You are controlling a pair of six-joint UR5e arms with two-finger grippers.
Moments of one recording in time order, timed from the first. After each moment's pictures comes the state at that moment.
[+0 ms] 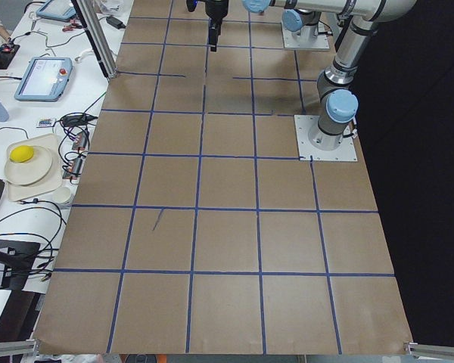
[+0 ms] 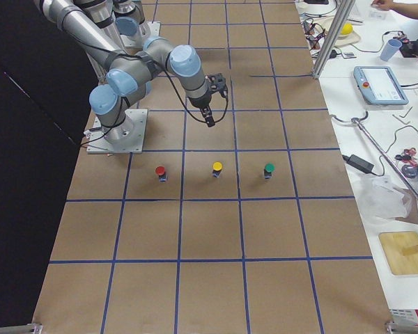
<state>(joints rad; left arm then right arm) -1.59 -1.54 -1.53 -1.60 1.52 0.12 0.91 -1.85 2.02 -1.81 -1.33 -0.80</state>
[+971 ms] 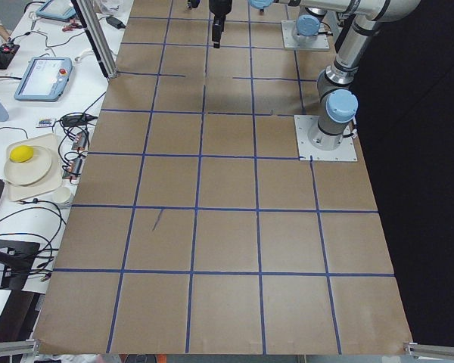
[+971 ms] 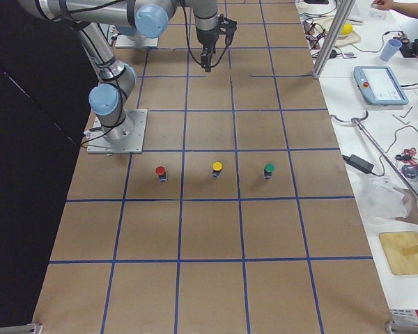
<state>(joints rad) -1.59 -1.52 -1.53 -1.62 1.52 0.12 1.38 -1.80 1.76 -1.59 -1.43 0.03</state>
